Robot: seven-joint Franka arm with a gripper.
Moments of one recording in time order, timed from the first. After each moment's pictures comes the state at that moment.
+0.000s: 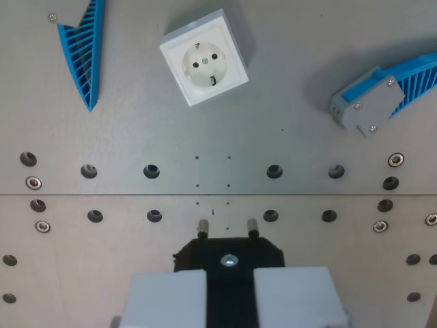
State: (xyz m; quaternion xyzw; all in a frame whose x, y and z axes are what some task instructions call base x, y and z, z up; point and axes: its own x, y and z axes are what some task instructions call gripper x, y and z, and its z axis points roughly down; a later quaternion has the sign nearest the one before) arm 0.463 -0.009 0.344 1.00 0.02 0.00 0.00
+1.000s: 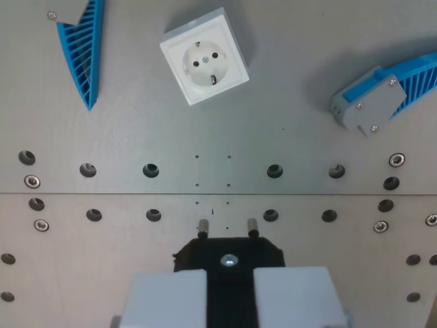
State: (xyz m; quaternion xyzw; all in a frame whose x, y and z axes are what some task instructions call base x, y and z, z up) arm 0.464 -0.009 0.340 1.00 0.02 0.00 0.00
